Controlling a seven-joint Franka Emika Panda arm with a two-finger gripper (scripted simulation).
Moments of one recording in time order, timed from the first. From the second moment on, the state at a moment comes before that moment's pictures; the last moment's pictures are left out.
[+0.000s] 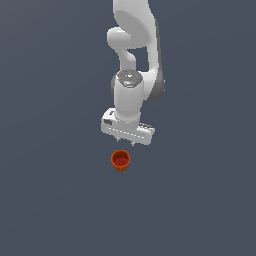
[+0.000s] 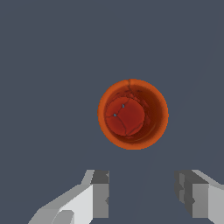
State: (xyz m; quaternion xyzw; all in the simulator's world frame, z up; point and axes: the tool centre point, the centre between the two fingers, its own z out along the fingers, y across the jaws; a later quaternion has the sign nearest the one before) arm 0.004 -0.010 0.137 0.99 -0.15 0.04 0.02
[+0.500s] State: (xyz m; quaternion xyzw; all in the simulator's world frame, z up) arm 0.008 -0.027 0.116 0.96 -0.28 0.08 0.03
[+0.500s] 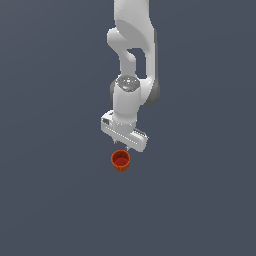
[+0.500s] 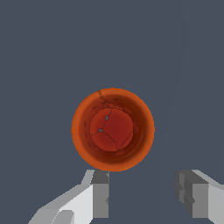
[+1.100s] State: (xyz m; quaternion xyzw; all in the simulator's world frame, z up) arm 0.010 -0.044 0.101 0.92 -0.38 0.12 0.03
